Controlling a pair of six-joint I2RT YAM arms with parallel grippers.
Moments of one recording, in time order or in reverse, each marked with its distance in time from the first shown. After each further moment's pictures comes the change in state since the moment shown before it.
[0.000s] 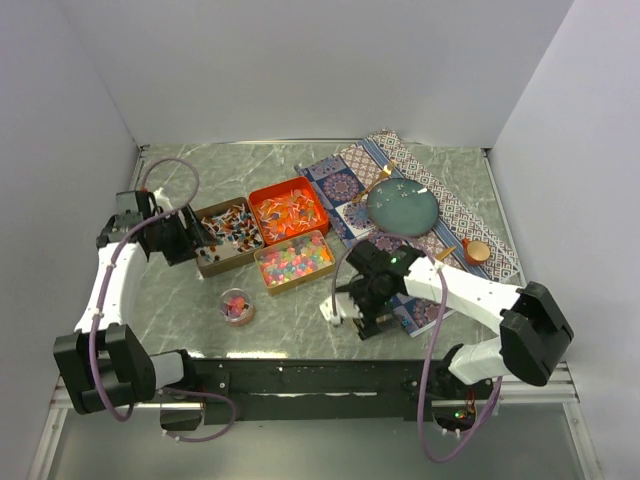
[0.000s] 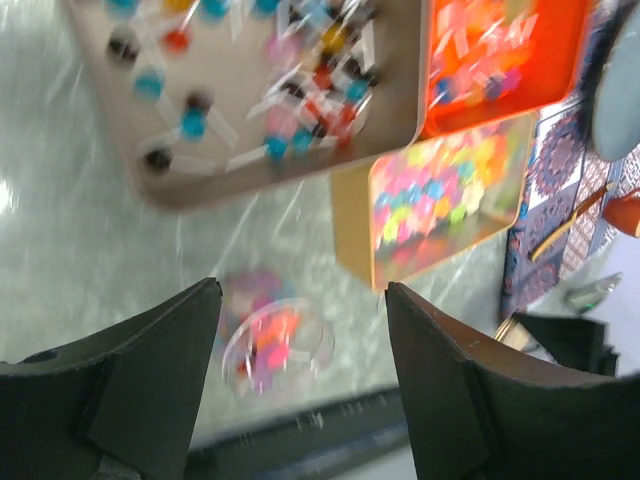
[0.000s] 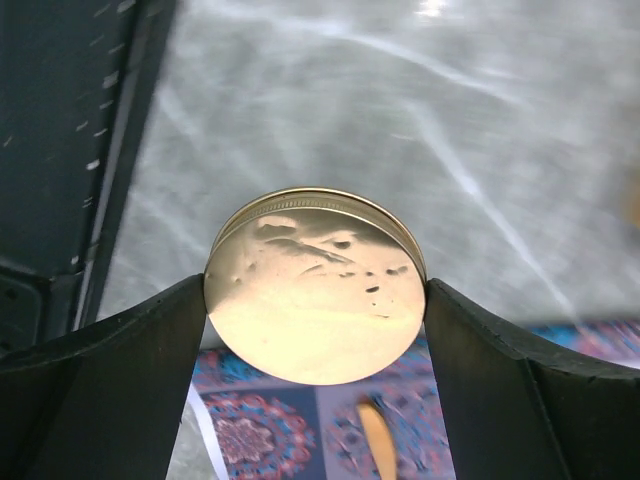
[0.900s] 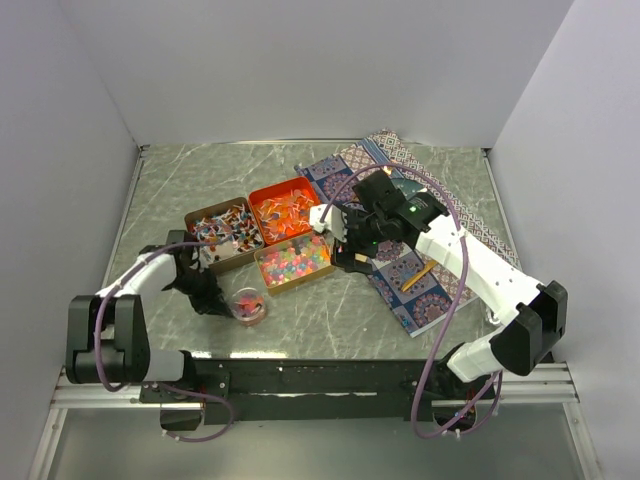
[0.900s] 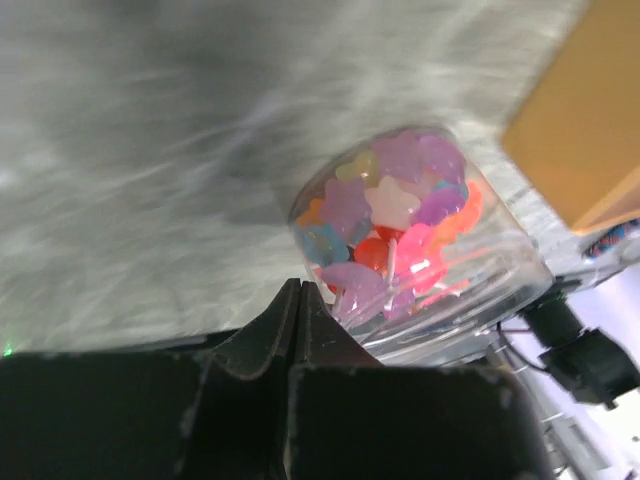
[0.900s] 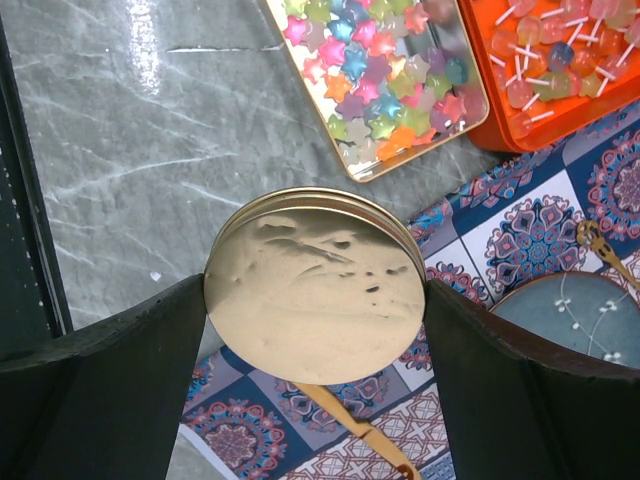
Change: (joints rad) left arm -0.187 0.124 -0.285 -0.134 -0.064 -0.166; right arm -0.133 0.070 0.497 -0.027 0.010 0.404
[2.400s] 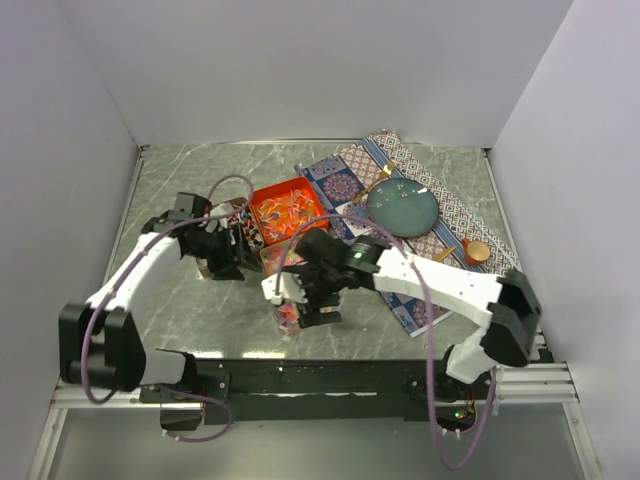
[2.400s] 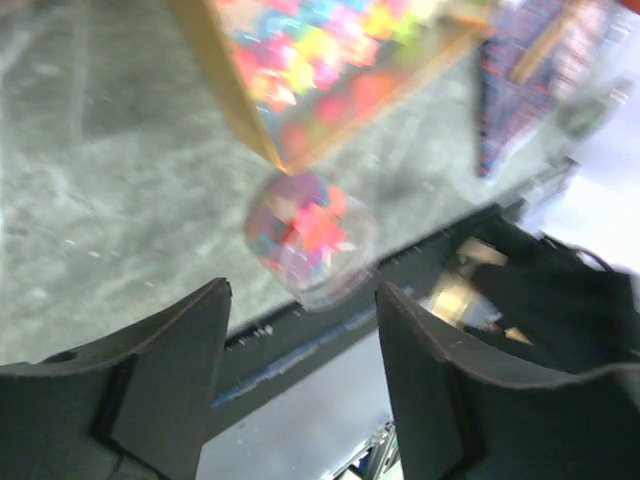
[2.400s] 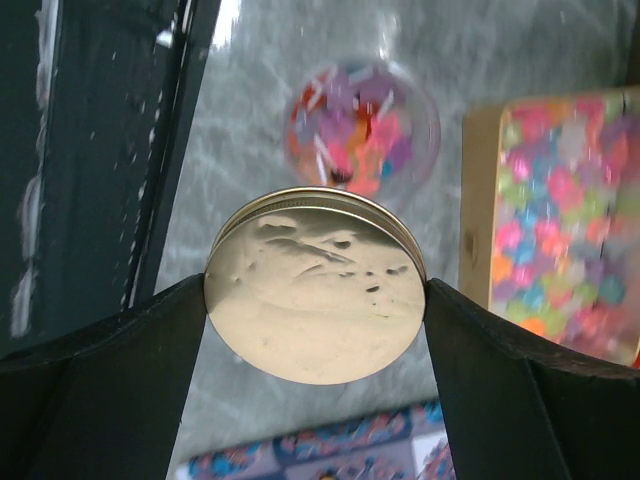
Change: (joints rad) left arm -0.169 -0.019 0.284 0.040 0.172 0.086; right arm 0.386 0.089 -0.110 0.112 0.017 0.014
